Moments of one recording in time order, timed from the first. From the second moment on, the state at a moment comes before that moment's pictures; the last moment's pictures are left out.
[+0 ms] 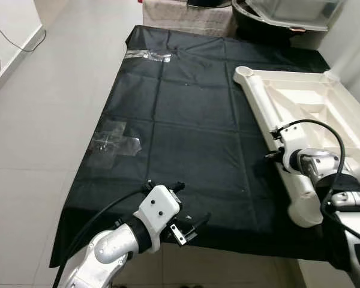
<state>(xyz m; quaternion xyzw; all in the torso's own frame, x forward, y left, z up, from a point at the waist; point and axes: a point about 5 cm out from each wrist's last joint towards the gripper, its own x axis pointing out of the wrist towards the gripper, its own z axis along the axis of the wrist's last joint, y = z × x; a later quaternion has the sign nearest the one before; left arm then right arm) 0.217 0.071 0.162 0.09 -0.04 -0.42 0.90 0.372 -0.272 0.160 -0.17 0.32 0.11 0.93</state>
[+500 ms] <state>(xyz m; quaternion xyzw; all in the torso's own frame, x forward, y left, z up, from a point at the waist) 0.232 0.067 0.156 0.10 -0.05 -0.41 0.90 0.338 -0.278 0.160 -0.22 0.34 0.33 0.86</state>
